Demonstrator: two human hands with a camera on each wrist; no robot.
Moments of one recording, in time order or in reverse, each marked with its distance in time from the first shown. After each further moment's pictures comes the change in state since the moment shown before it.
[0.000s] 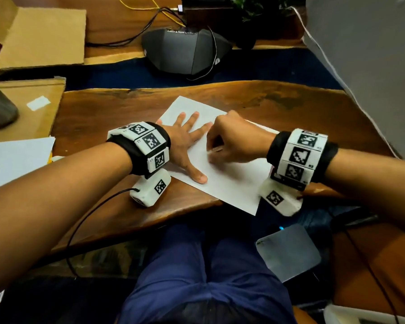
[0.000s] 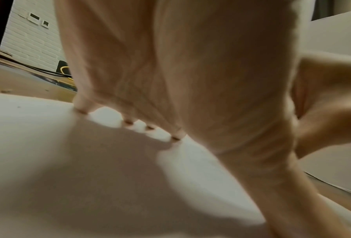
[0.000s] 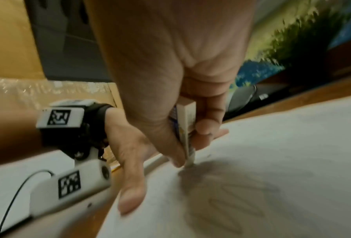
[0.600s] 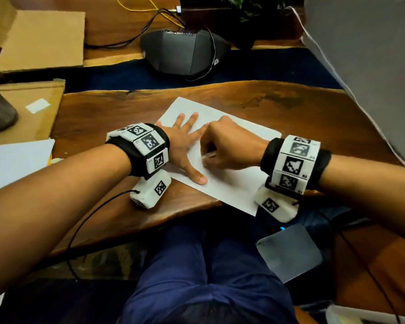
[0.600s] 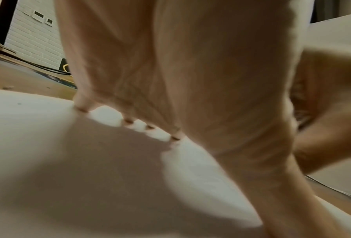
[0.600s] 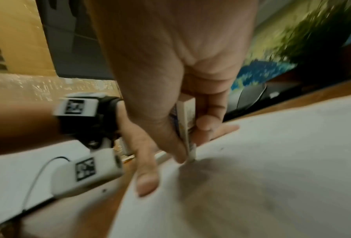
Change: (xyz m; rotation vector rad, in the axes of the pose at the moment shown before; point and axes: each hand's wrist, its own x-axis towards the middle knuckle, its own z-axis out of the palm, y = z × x) left_hand 0.000 -0.001 0.000 -0.005 -0.012 0.013; right_hand -0.002 -0.013 0.009 0.009 0.011 -0.002
